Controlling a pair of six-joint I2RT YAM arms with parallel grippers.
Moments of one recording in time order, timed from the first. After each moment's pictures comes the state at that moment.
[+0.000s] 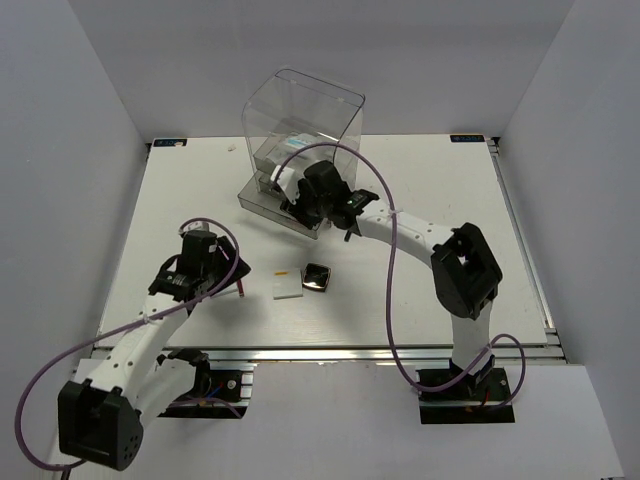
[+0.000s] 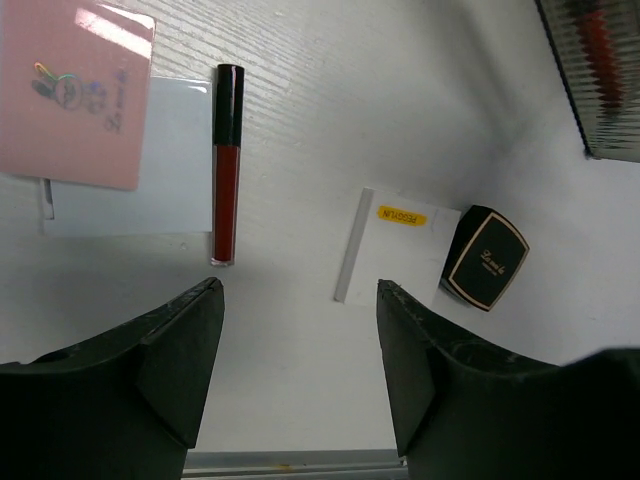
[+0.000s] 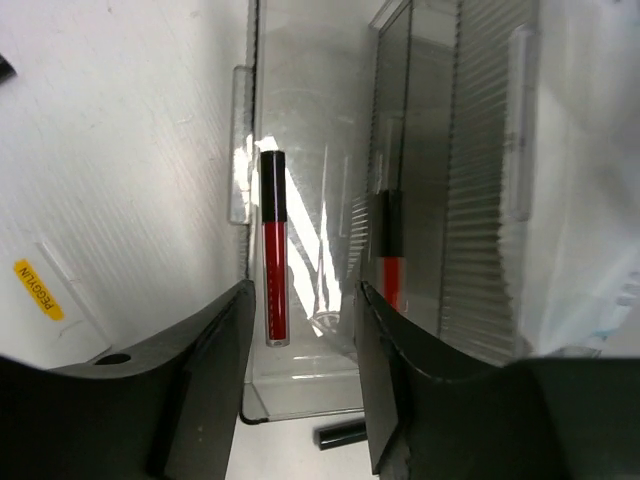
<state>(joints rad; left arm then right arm) -0.26 0.90 0.61 -0.52 -0.05 -0.74 0.81 1.94 1.55 -0.21 -0.11 -0.45</state>
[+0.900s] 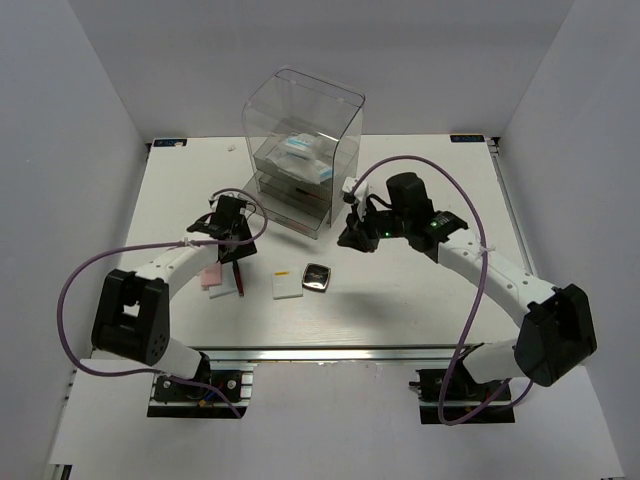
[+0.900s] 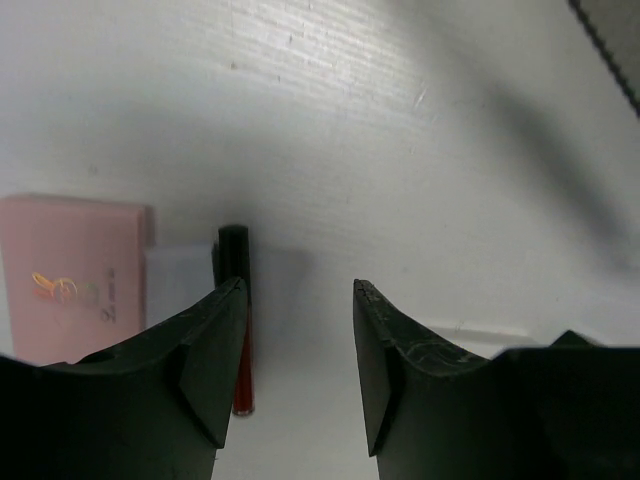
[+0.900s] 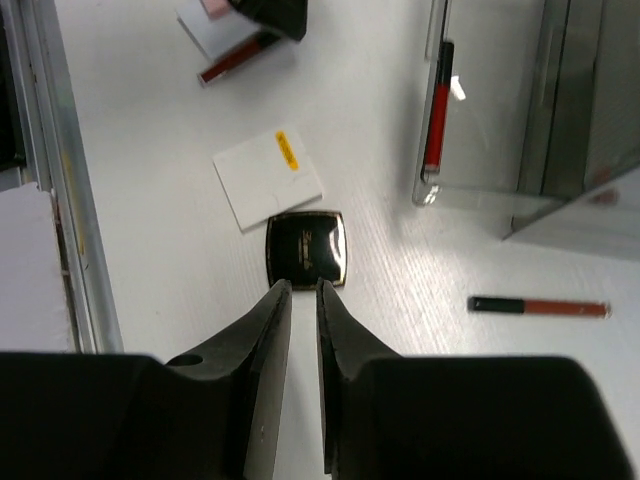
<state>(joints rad) -0.30 1.45 0.86 -0.42 -0.21 -0.56 0.61 1.38 1.10 -0.28 -0.65 -0.32</state>
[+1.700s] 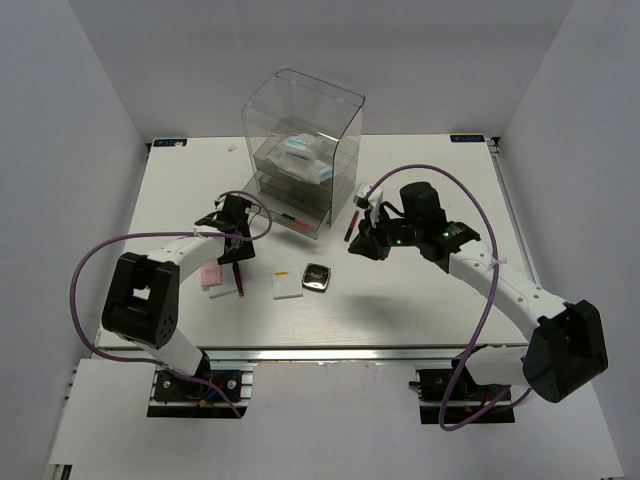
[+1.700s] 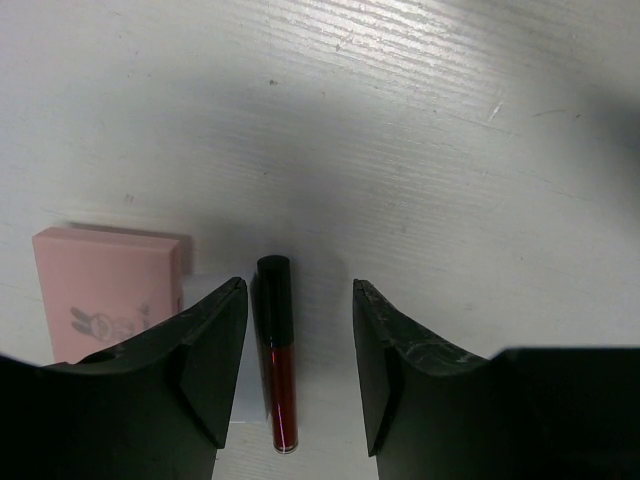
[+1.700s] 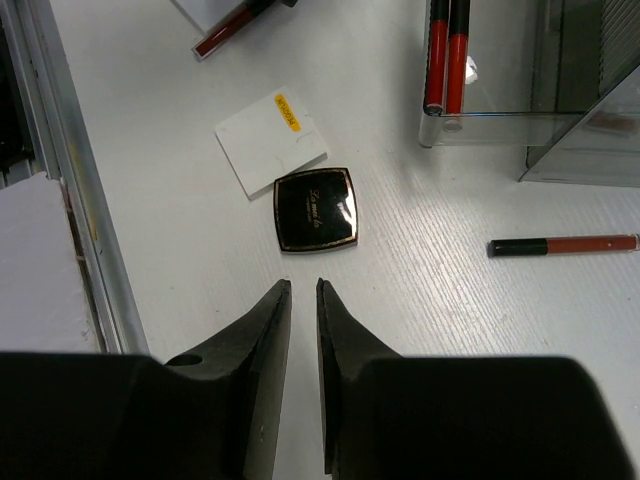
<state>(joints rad) -0.30 1.59 0.93 -0.45 -0.29 -0.46 0.55 1.28 0.97 -0.29 -0.66 -0.26</state>
